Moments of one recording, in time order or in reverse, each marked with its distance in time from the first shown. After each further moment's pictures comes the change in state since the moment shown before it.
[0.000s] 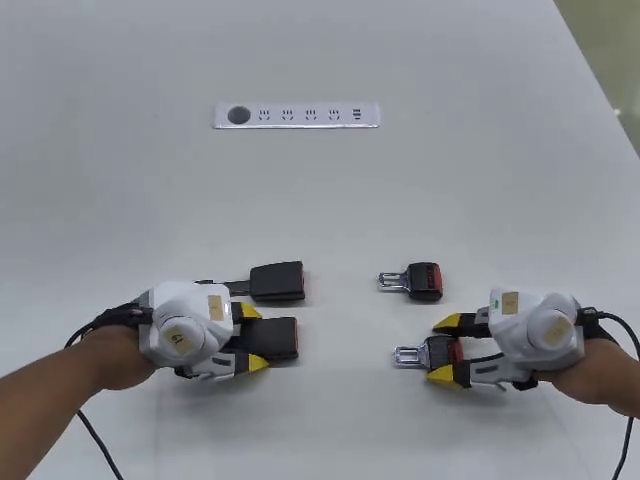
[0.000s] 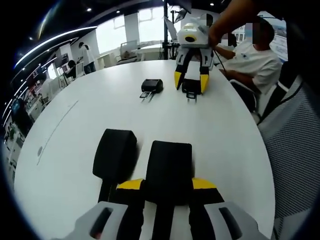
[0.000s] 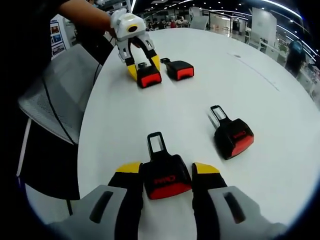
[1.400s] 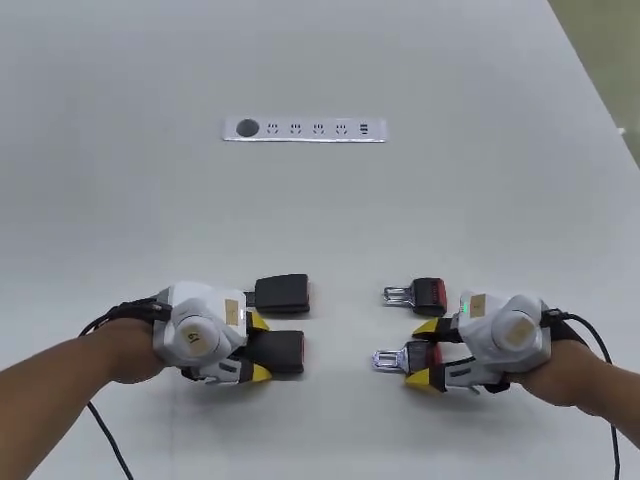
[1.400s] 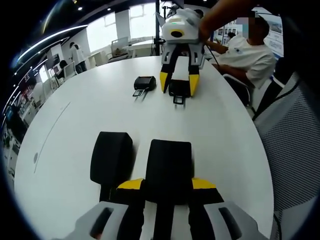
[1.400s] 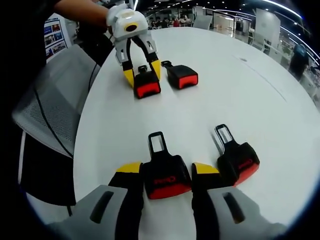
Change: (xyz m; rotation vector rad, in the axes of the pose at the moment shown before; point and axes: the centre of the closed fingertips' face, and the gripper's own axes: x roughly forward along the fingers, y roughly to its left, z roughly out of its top) left arm 0.004 0.003 -0.003 0.046 0.048 -0.054; right arm 0.032 -0.006 0.026 -0.022 0.004 0.007
